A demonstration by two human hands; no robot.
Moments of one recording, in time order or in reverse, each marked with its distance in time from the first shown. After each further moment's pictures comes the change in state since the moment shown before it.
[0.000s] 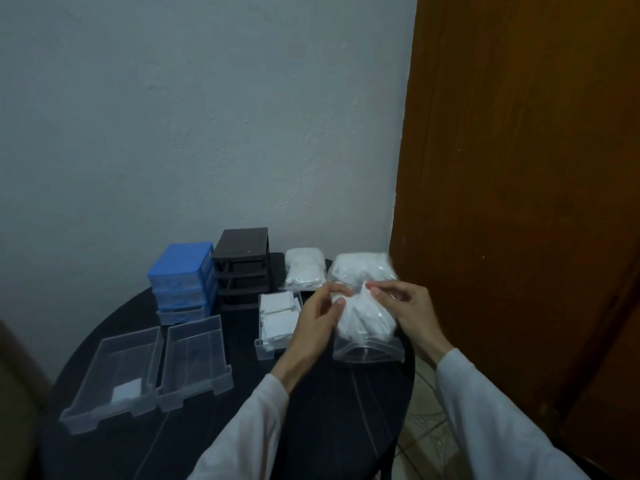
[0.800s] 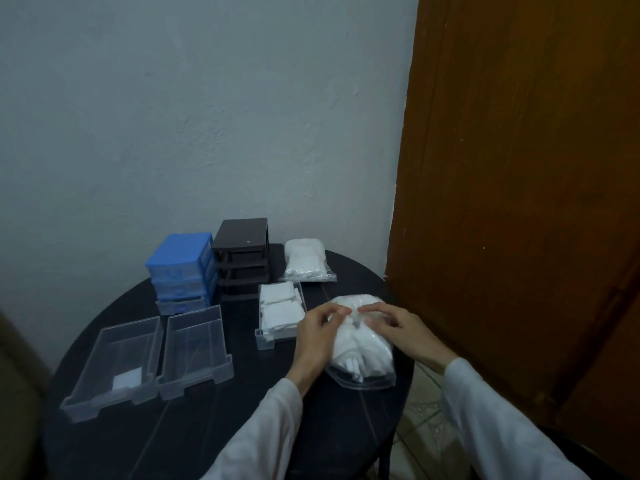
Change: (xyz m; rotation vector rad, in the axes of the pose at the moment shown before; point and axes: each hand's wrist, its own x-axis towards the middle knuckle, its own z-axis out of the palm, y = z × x) left_hand -0.005 -0.047 0.004 0.176 0.200 -0.186; right_hand -0.015 0.024 -0.009 -0.444 -0.379 0.145
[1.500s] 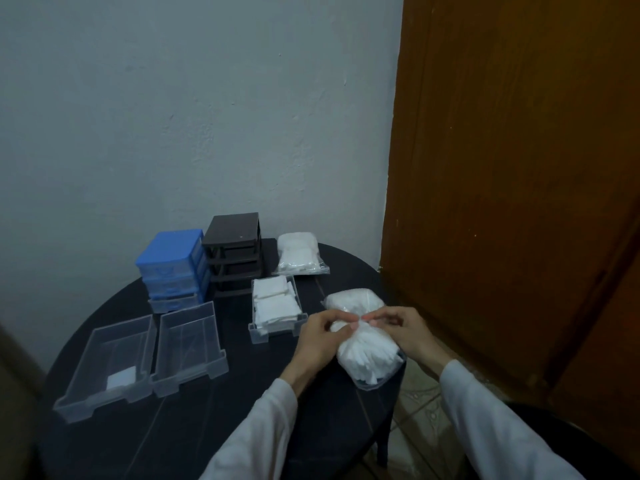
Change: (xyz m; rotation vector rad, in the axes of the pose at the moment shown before) left_hand -0.010 -0.008 0.005 -0.002 -0.198 -0.037; right_hand -0.004 0.025 0.009 0.248 0.175 0.027
